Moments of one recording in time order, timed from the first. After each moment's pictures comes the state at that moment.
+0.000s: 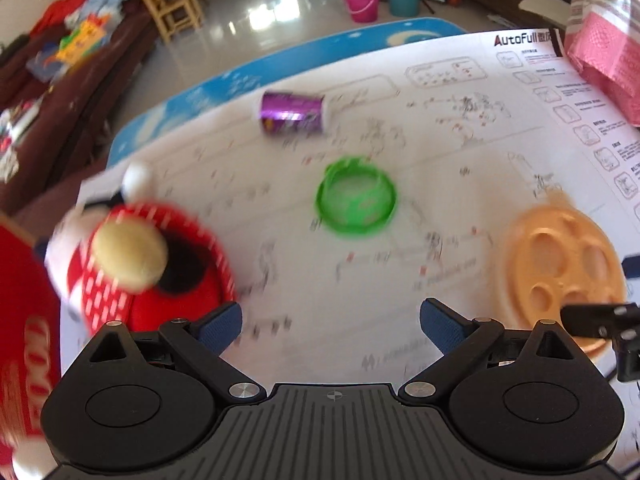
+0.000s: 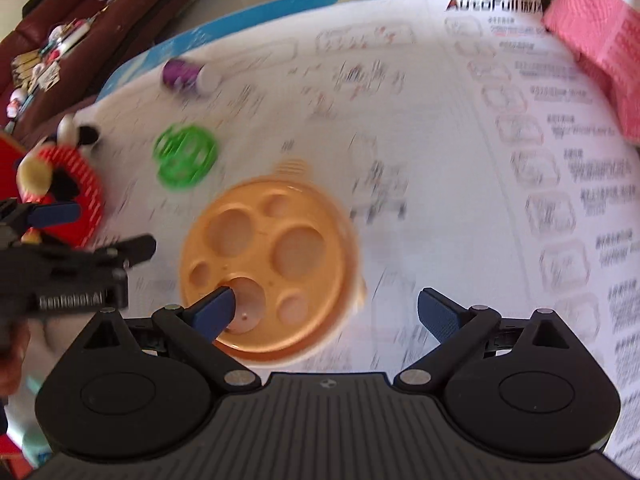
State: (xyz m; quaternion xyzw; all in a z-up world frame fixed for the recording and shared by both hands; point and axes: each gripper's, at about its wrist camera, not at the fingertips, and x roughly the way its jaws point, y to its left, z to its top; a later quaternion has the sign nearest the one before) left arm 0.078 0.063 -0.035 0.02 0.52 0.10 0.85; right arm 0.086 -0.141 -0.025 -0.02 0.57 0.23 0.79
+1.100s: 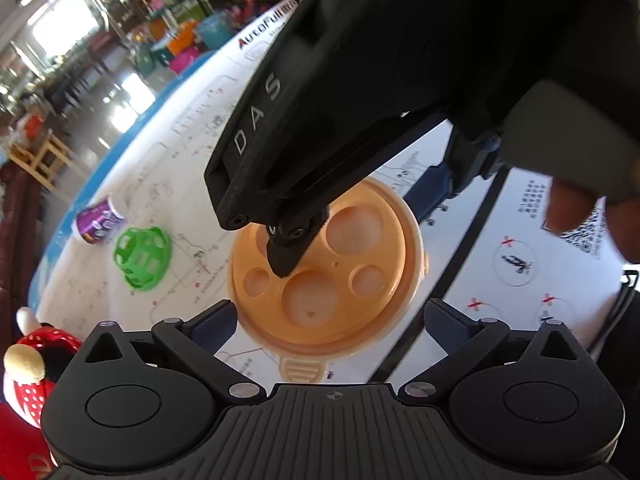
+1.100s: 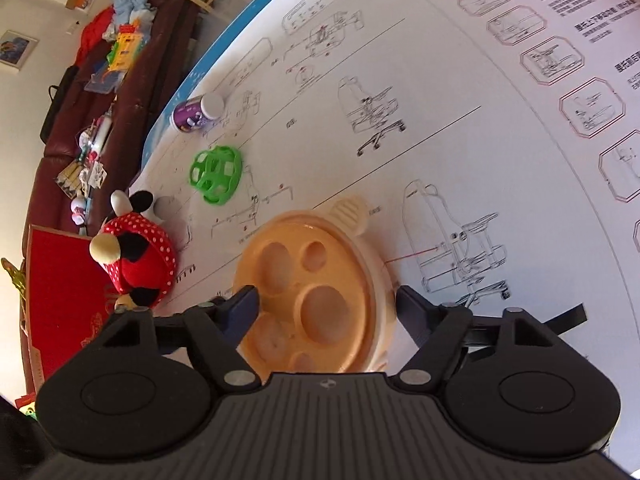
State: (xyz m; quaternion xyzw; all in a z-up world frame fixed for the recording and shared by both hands) left arm 0.039 -0.085 -0.058 0.23 0.48 -0.11 0.84; right arm 0.090 -0.184 -0.041 0.21 0.61 0.24 0.72
